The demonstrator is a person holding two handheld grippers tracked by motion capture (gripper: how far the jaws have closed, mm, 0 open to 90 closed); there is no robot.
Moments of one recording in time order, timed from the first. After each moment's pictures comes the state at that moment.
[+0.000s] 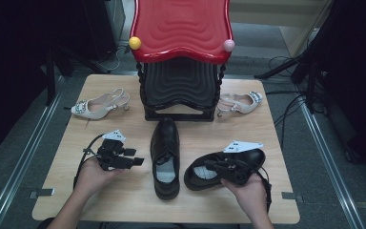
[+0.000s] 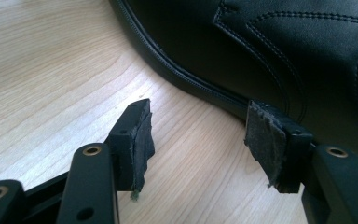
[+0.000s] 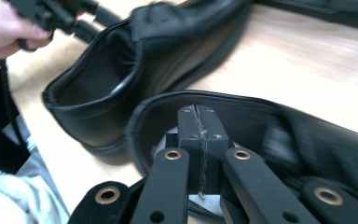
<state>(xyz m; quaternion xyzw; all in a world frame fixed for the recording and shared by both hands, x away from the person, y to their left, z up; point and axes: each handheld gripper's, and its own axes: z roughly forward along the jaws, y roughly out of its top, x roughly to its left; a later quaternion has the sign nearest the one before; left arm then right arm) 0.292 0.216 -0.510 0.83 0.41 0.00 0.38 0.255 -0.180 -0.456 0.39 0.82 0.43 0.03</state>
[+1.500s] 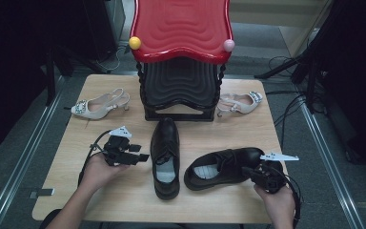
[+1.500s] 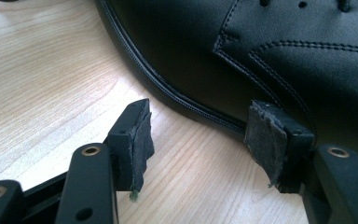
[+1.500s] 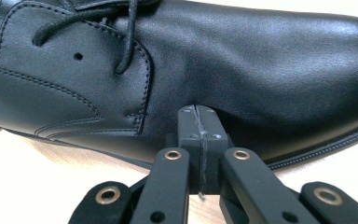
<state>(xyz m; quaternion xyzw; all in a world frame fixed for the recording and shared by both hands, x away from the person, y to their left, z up) 0.304 0.204 -0.509 0.83 0.40 0.01 0.38 0.252 -0.273 -0.504 0.52 0.77 0.36 0.07</state>
